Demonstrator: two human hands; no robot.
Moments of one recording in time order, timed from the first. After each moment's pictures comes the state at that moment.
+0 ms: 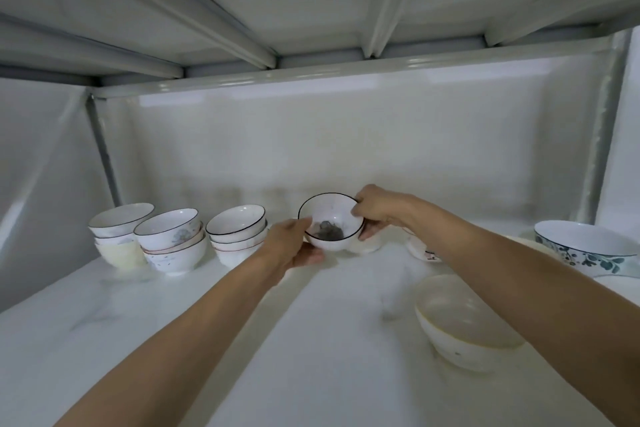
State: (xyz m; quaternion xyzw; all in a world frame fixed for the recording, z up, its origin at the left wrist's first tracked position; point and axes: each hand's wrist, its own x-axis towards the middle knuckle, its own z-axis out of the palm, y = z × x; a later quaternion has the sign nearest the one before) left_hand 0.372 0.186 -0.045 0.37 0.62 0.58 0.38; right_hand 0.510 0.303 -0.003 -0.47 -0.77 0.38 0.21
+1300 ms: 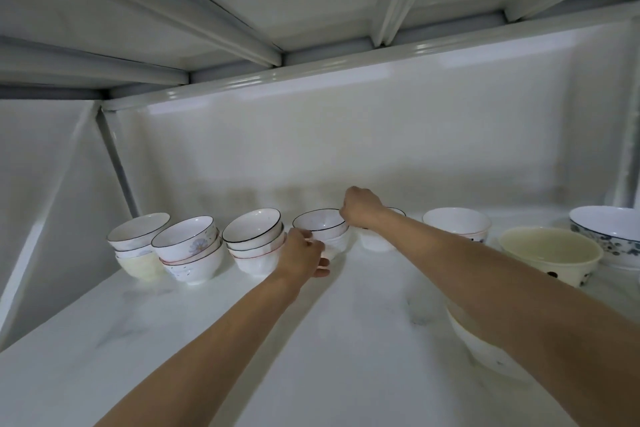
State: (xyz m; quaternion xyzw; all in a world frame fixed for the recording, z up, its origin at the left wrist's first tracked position) left_hand 0.359 0.187 -0.062 0.40 0.67 0.56 0.28; right_hand 0.443 0.316 -0.020 -0.48 -0.84 0.14 0.22
